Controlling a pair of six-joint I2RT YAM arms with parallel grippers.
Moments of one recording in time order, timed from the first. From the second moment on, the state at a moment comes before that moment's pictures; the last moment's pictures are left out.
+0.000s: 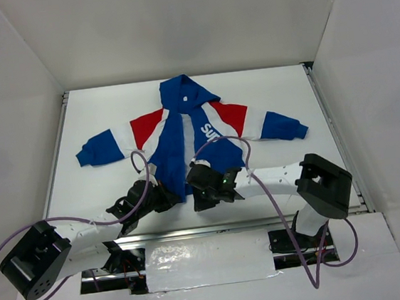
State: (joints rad) left arm -0.70 1.13 0.20 0.36 0.04 -0.92; right arm 1.08 1.60 0.87 -0.28 0.02 0.87
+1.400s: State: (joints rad) left arm -0.70 1.12 0.19 0.35 0.04 -0.92; right arm 1.08 1.67 0.97 -0.41 0.24 0.41
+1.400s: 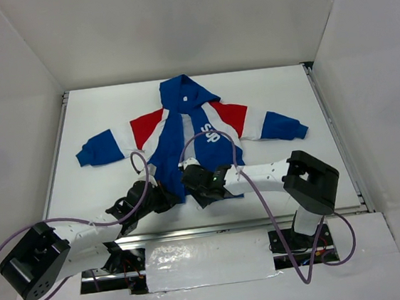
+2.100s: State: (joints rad) left arm -0.70 1.13 0.19 0.36 0.04 -0.92; right arm 1.10 1.71 0.97 -0.35 0.23 0.44
